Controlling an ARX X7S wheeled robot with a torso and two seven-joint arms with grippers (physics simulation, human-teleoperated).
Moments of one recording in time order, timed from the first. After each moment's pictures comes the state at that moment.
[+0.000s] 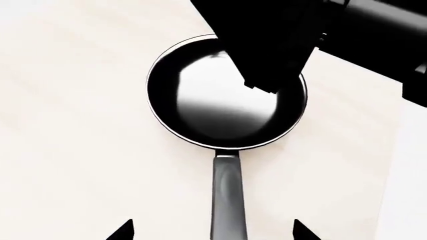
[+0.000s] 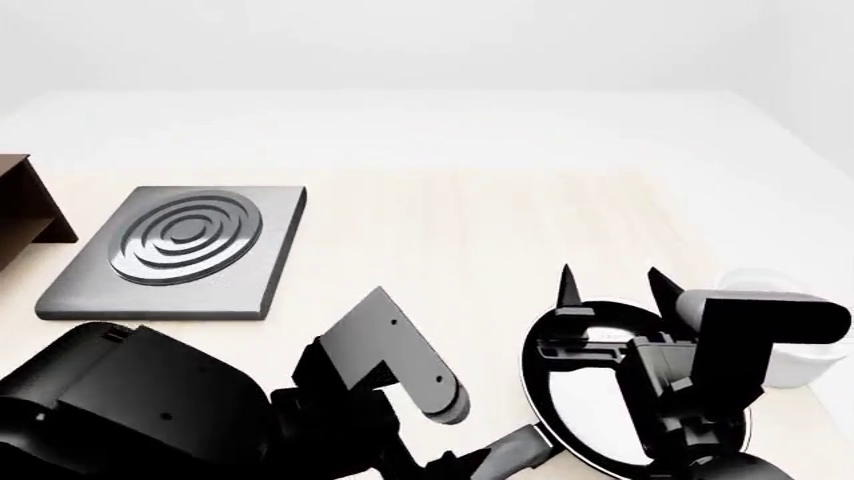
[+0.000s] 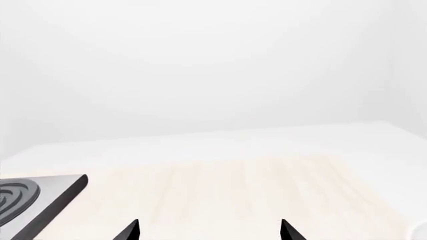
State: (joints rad) left arm -0.90 -0.46 0.44 0.48 -1.80 -1.47 -0.64; right arm 0.20 0.27 0.06 -0.79 0.57 0.89 0.32
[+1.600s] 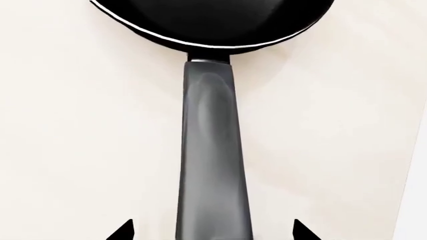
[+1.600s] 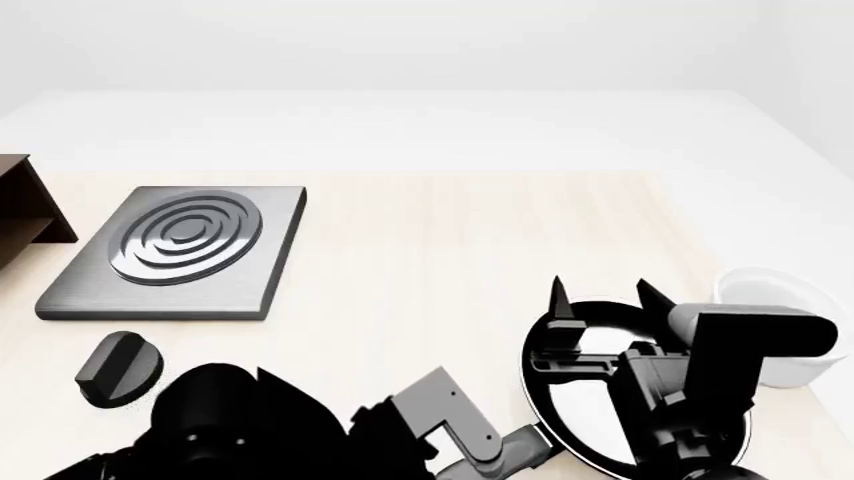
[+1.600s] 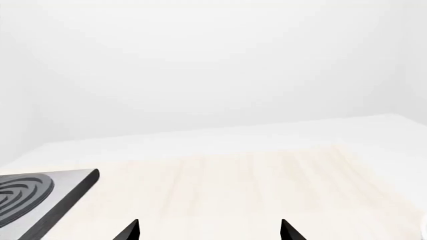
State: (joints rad) left arm -0.84 -0.39 0.82 0.25 -1.35 -1.36 -0.27; right arm 0.15 0.28 0.03 -0.78 0.61 0.83 0.34
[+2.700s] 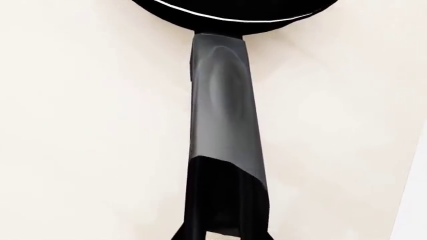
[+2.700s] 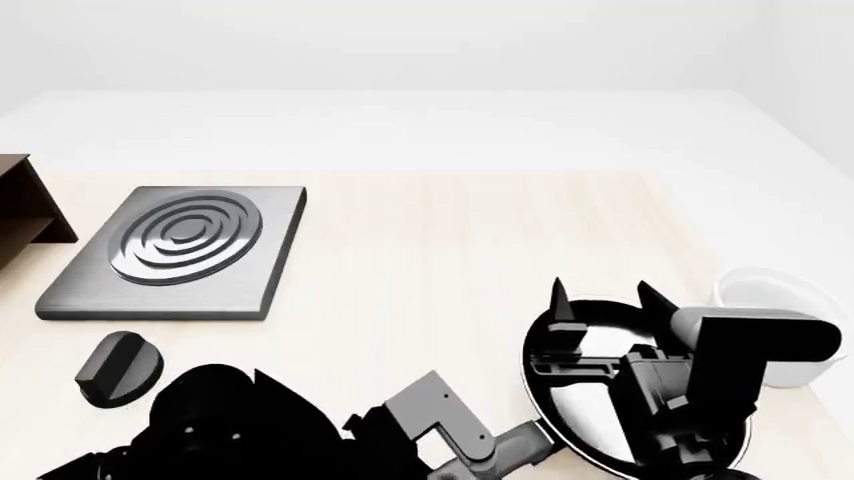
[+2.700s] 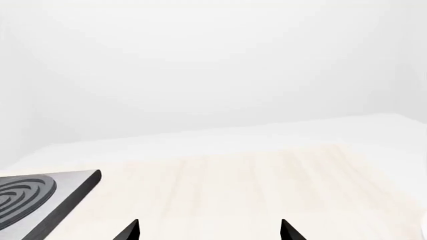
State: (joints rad) left arm -0.85 -0.41 0.85 0.23 -1.43 -1.35 -0.33; right arm 0.14 0.30 0.02 -0.79 0.63 0.80 0.36
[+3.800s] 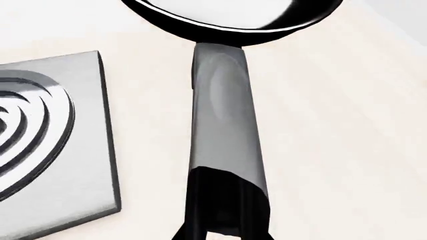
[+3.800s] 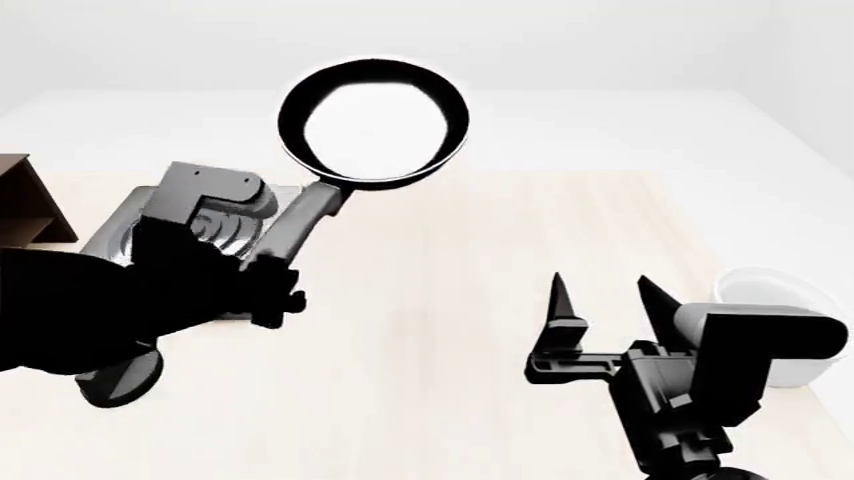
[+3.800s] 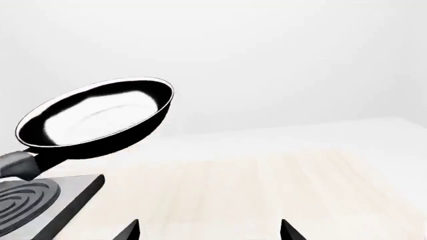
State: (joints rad) left arm -1.06 -0.76 0.51 0.05 -1.57 -1.21 -0.50; right arm 0.15 0.32 0.02 -0.80 0.67 0.80 0.39
